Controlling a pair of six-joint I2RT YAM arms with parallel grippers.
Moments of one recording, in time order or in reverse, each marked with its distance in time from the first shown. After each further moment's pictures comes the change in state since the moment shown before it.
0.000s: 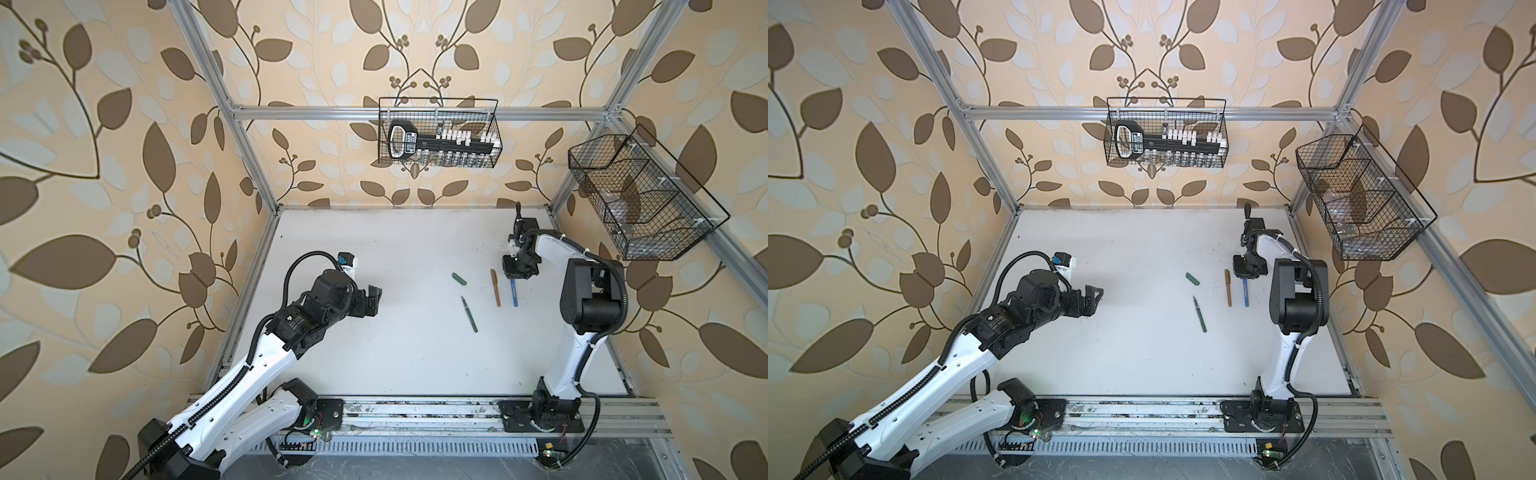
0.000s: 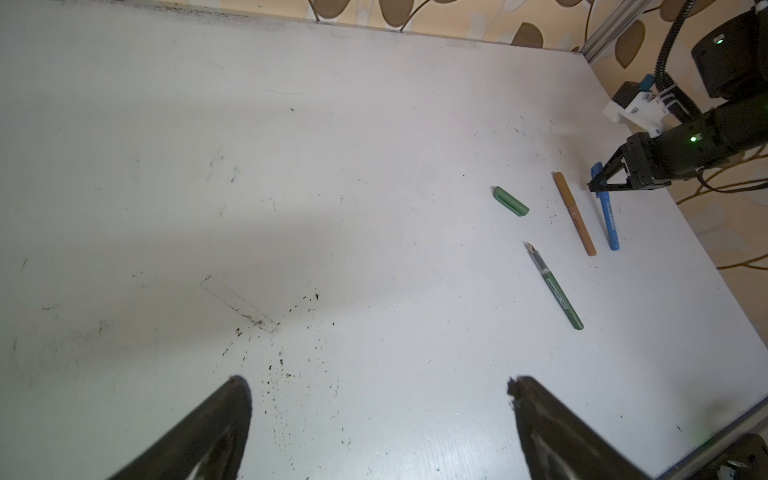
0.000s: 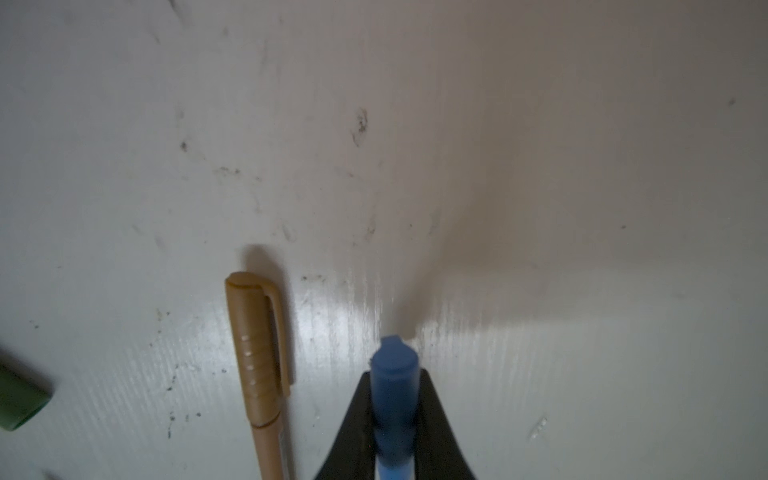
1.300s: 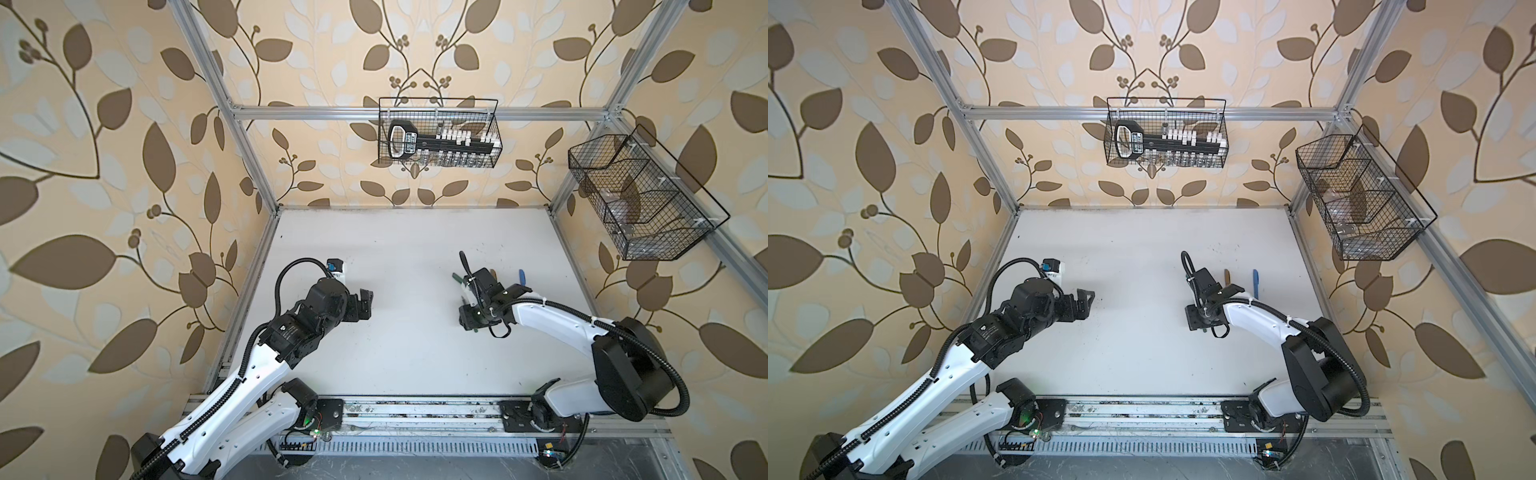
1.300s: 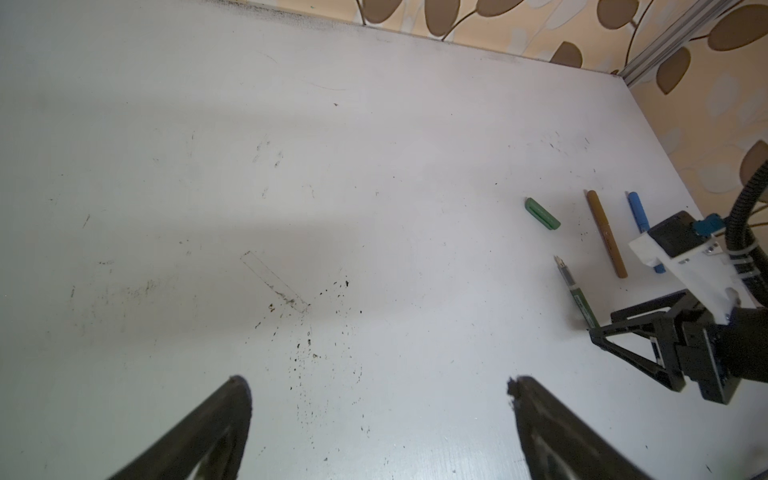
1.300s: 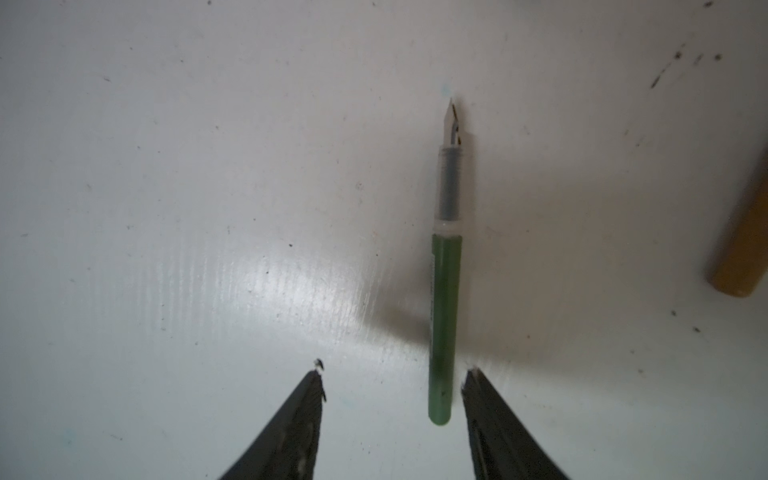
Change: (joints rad) left arm 0.000 -0.082 -0.055 -0.033 -0.078 -0.071; right arm 0.581 -0.536 -0.644 0.227 -0.022 0.330
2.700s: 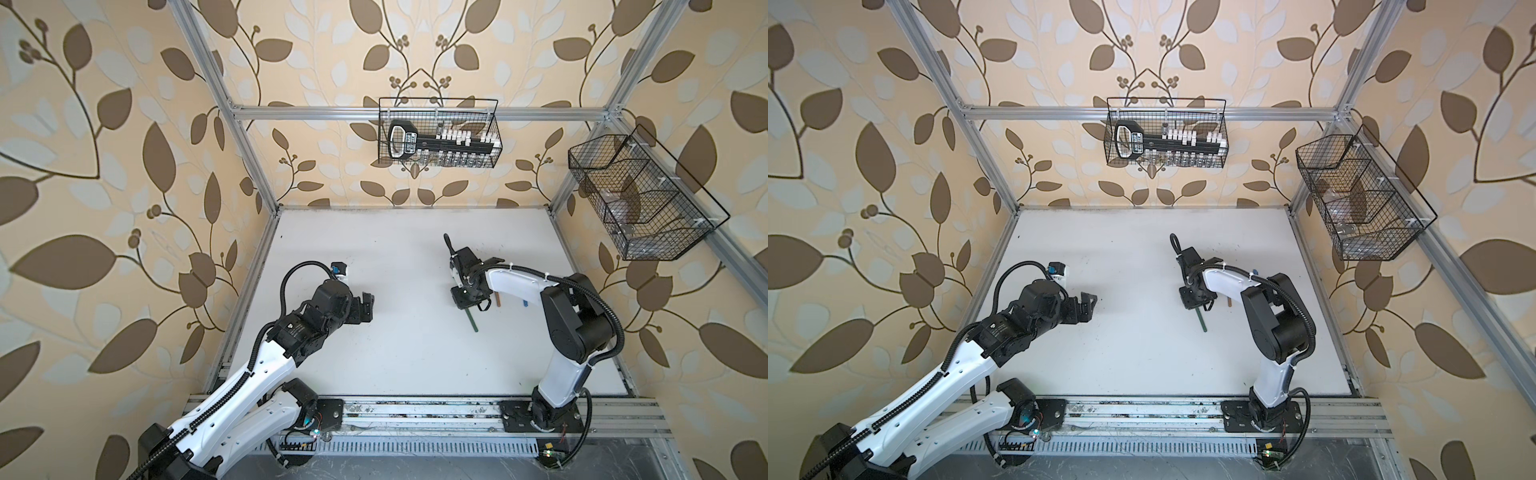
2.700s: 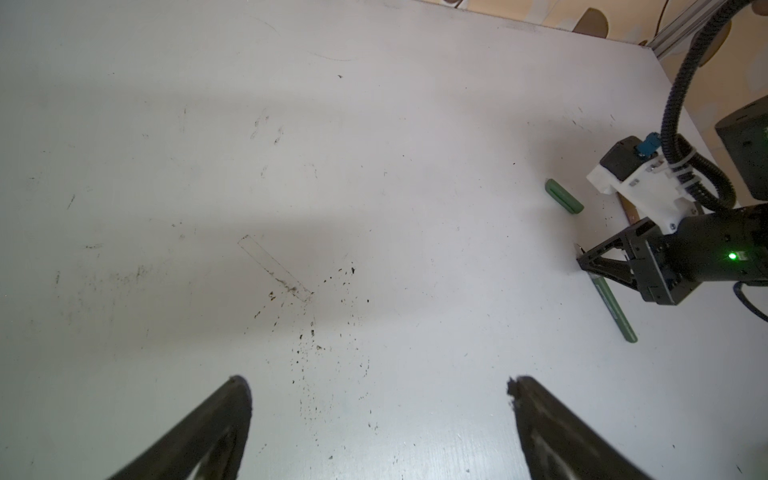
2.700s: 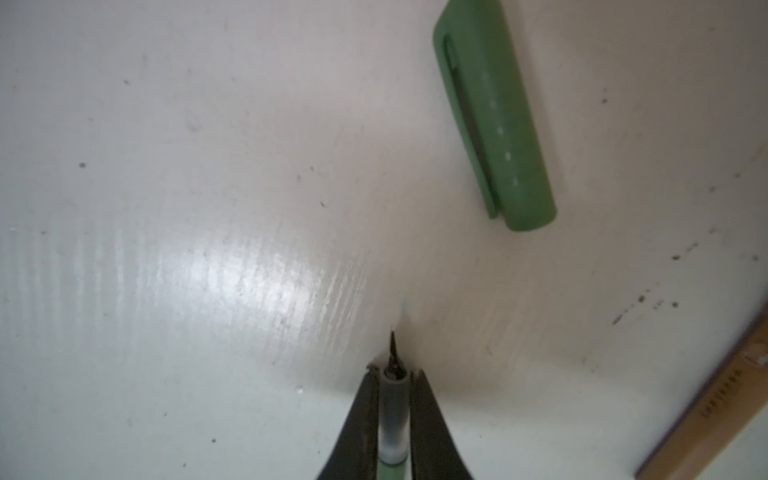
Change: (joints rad) left arm 0.000 0.039 -0.047 0.037 0.006 0.000; right arm -0.068 0.359 0.320 -0.067 0.069 -0.180
